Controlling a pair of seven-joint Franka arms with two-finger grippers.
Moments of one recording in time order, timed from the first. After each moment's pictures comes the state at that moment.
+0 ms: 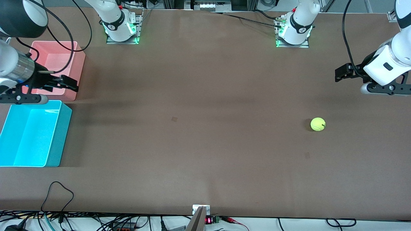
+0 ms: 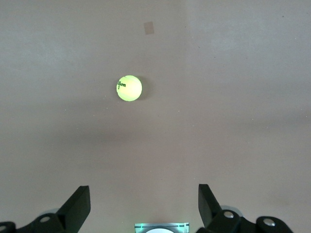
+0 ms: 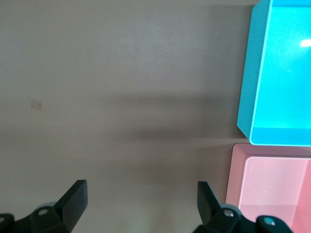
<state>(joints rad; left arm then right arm) 0.00 0.05 -0.05 -1.60 0.02 1.49 -0.02 0.04 0.10 0.02 -1.64 0.01 1.63 0.04</state>
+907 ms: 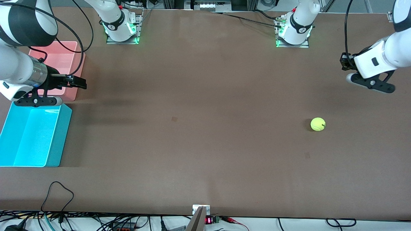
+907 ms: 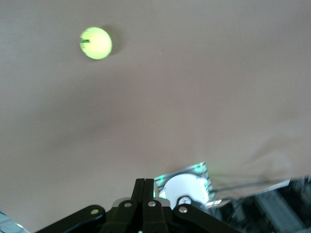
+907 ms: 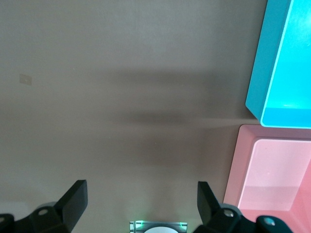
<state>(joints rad) 0.00 0.08 -0.06 -1.60 0.04 1.28 0.34 0.05 0.14 0.02 -1.67 0.01 1.56 0.04</state>
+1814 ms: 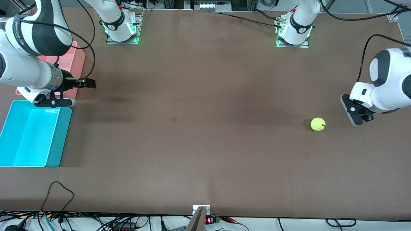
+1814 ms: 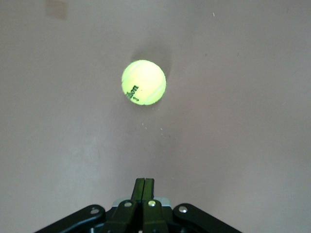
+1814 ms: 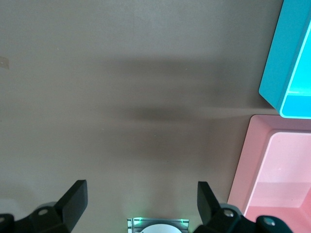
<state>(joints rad) 0.17 0.24 -0.05 -1.94 0.23 2.04 1.30 0.05 0.10 0.02 -1.84 0.01 1.65 0.04</state>
